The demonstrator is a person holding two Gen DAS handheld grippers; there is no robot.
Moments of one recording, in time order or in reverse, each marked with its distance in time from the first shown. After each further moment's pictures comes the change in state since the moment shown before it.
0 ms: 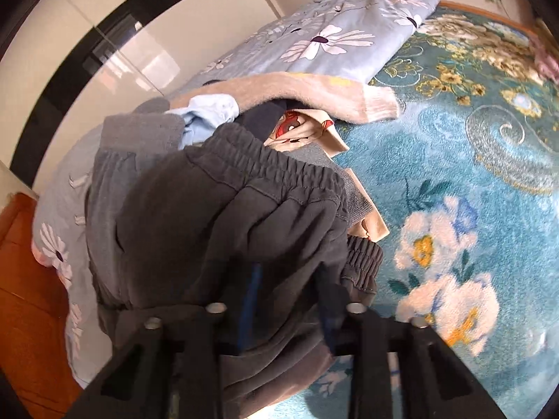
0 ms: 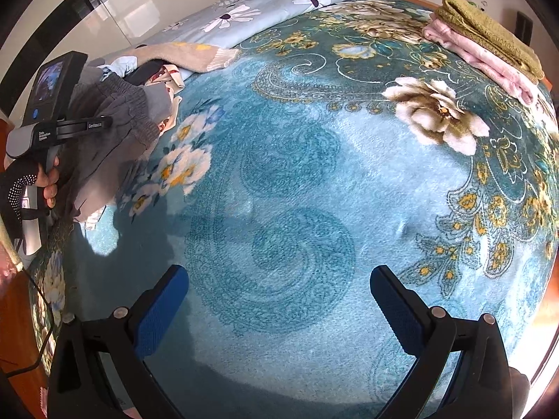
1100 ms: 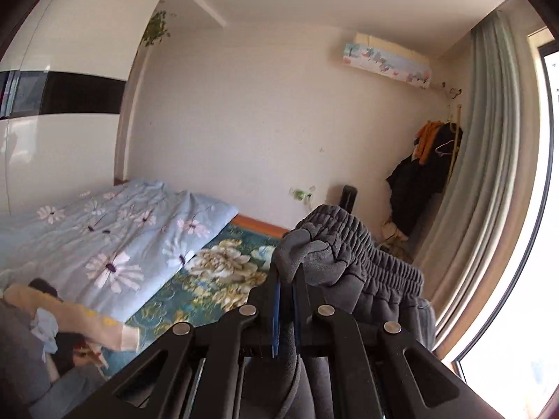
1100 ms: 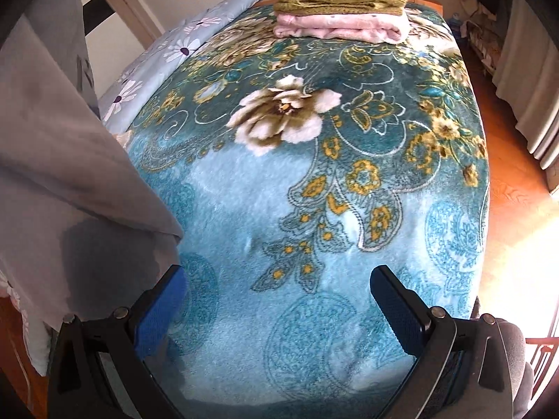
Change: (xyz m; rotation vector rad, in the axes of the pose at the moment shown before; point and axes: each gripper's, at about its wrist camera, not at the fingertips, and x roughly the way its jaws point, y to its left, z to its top) left arm -0.297 -0.021 0.105 -0.079 -0.609 -0.880; right arm -0.046 -0.126 -0.023 0.420 -0.118 -0.117
